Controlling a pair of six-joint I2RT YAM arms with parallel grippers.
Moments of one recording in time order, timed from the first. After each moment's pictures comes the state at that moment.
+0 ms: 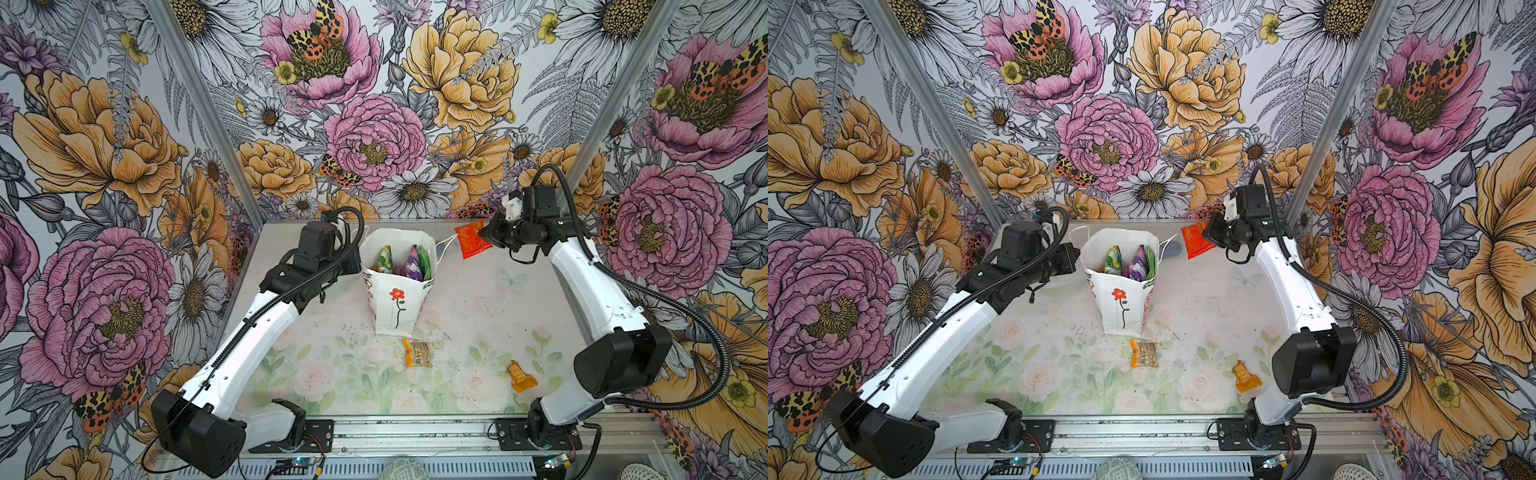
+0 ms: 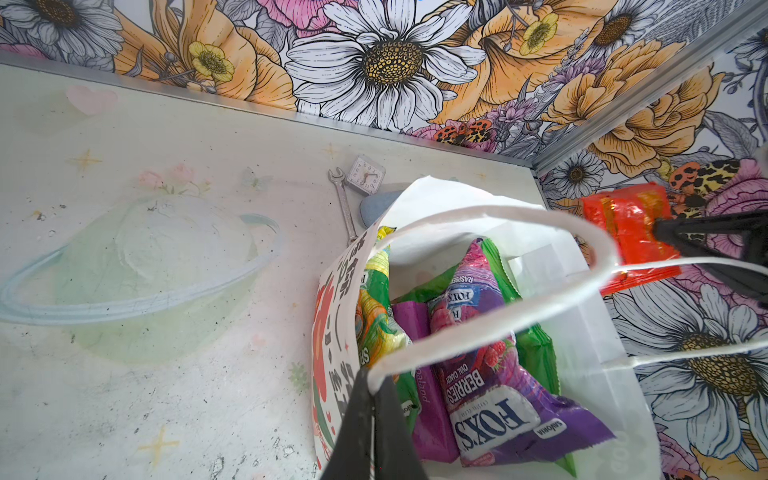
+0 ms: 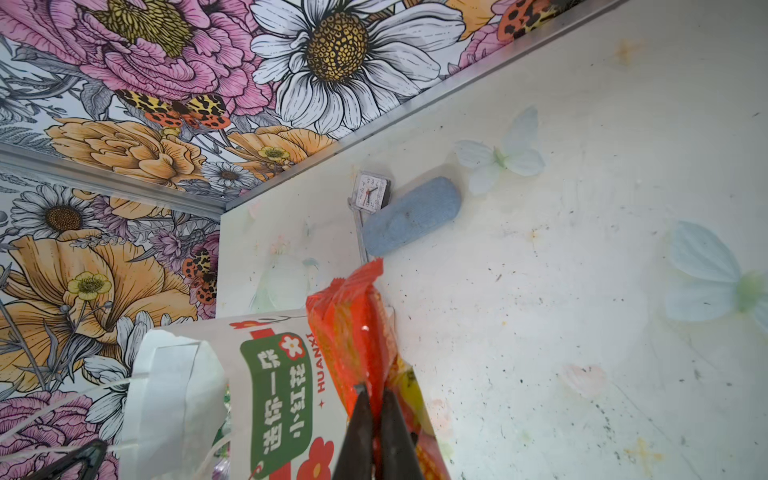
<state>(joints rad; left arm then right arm) -0.41 1.24 1.28 -0.59 0.02 -0.47 0.11 1.61 1.71 -0.88 -0.39 0.53</state>
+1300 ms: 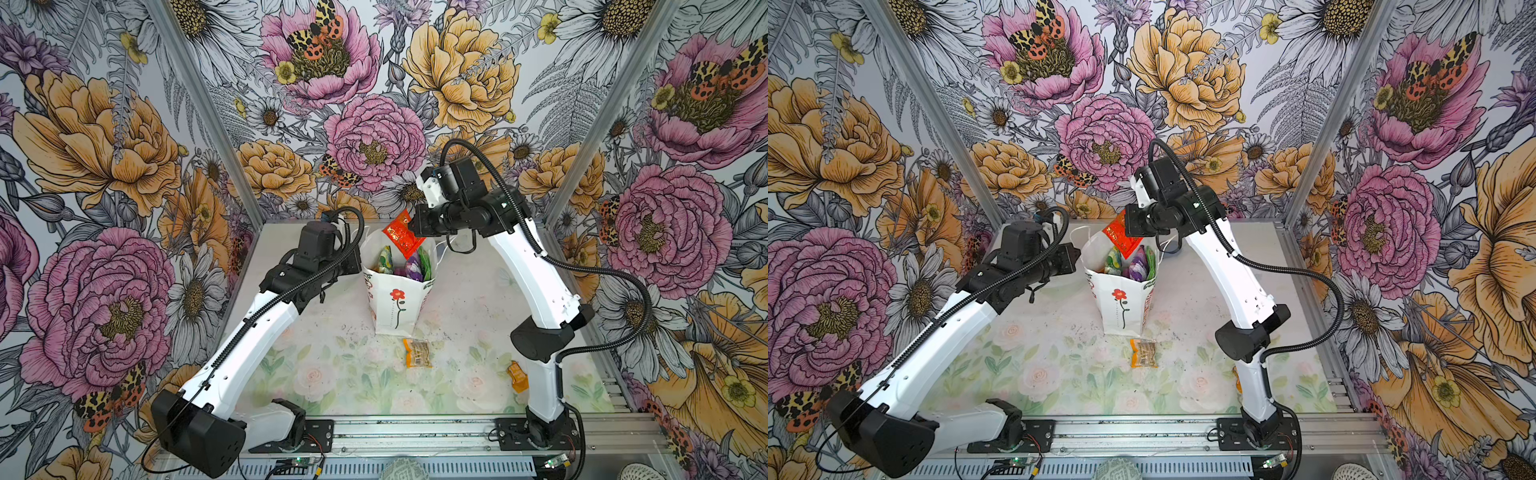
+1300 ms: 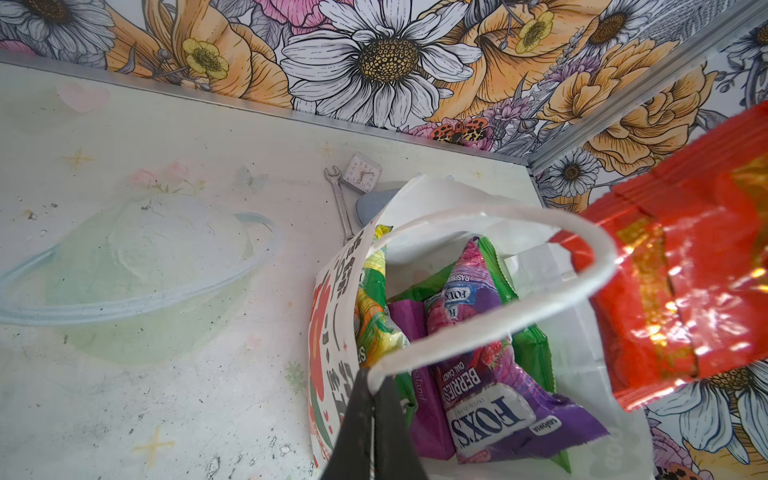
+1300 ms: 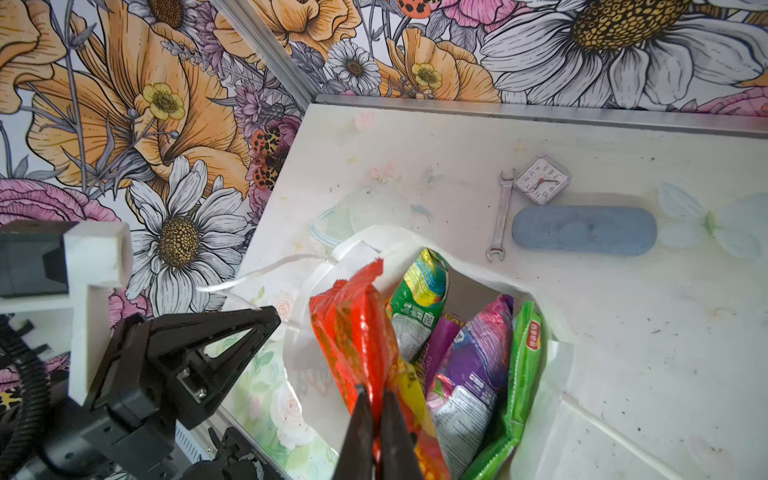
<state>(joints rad) -0.41 1.24 1.28 -0.59 0.04 -0.48 0.63 2.04 2.67 -1.39 -0.16 0.42</state>
